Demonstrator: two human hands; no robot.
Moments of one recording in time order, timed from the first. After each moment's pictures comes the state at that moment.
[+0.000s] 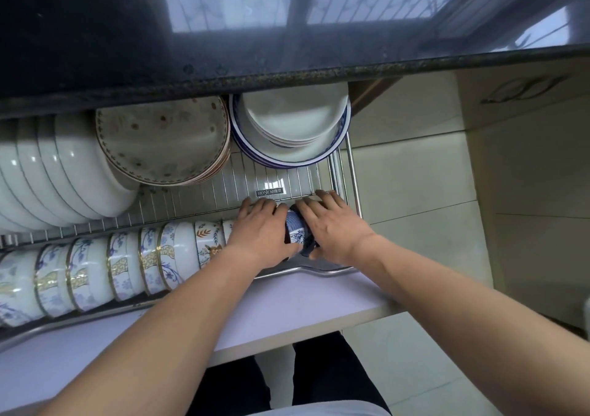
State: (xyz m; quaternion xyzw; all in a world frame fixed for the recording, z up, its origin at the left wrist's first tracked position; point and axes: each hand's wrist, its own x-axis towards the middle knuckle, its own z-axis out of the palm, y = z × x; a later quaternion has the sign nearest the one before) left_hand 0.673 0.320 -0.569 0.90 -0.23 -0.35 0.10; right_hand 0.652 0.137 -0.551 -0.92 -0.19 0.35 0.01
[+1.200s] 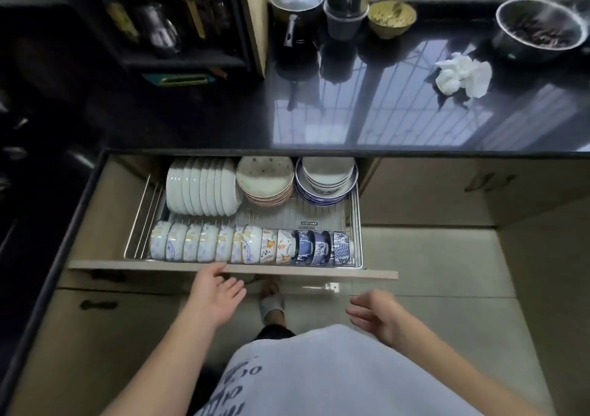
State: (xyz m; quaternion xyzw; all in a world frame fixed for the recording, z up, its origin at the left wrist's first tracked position) left_hand 0.490 0.433 -0.333 0.35 0.56 -0.16 0.73; right_hand 0.478 0.117 -0.381 -0.54 0.51 0.33 0.58
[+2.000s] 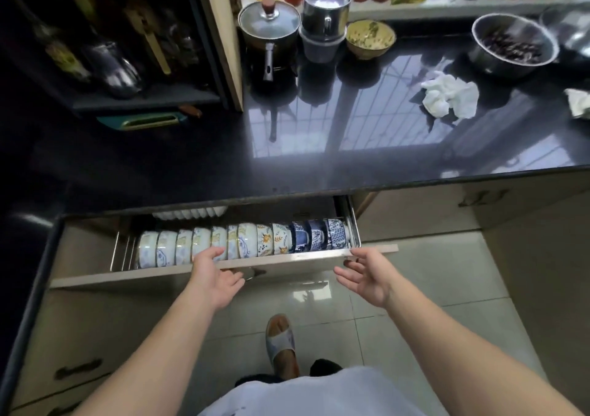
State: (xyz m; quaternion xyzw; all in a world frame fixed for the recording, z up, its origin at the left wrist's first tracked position) left_hand 0.664 0.458 -0.342 0.42 0.49 -0.23 0.73; right_hand 0.646 0.155 -0.357 -0.42 0.48 0.25 0.73
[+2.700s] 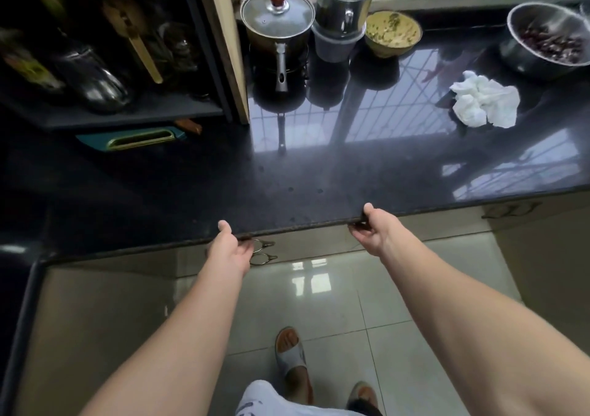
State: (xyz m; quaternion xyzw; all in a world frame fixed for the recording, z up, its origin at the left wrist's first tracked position) left_hand 0.822 0.461 -0.389 0.36 0.55 -0.12 0.75; right_hand 0.829 0.179 -0.383 -0.37 0.54 0.11 0.74
